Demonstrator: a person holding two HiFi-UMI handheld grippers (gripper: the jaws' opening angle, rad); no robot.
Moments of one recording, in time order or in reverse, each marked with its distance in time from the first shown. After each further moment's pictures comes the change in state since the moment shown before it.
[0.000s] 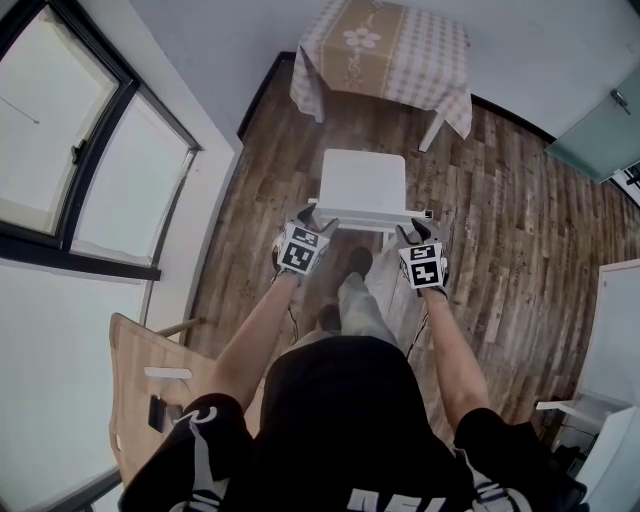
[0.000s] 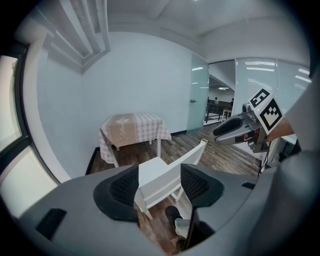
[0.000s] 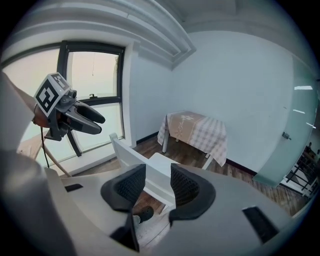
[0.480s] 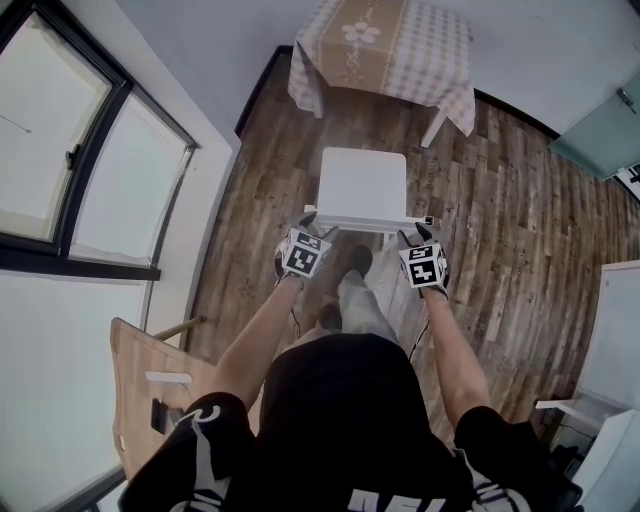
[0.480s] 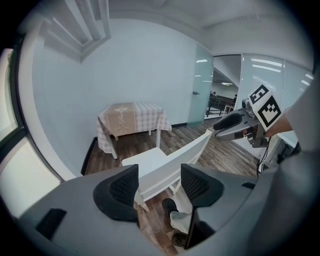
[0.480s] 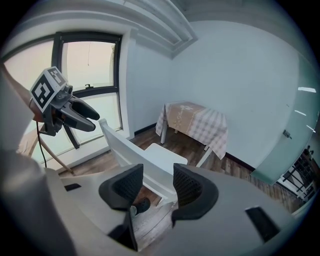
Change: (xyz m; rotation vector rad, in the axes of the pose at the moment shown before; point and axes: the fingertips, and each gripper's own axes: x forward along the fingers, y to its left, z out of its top) left arm 0.045 0.004 -0.030 -0.041 0.106 -0.014; right arm 0.039 -0.022 -0.032 -0.001 0.113 0.006
